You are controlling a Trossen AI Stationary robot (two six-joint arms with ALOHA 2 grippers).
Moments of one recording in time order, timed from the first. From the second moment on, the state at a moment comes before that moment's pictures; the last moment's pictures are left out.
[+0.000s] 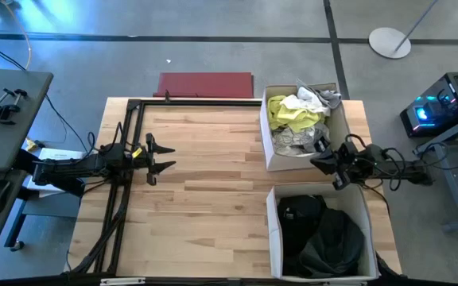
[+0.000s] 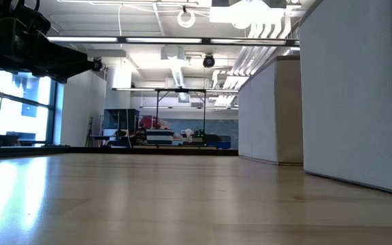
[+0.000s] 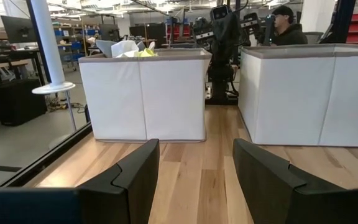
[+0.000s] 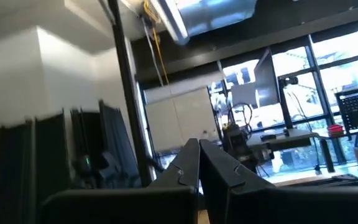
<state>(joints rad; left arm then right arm) 0.08 0.02 0.02 0.01 -0.09 0.06 -0.01 0.00 0.01 0.43 -0.15 0.28</state>
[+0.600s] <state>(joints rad) 0.08 0.03 0.02 0.01 -0.09 0.06 -0.02 0.00 0.01 0.09 0.05 -0.03</state>
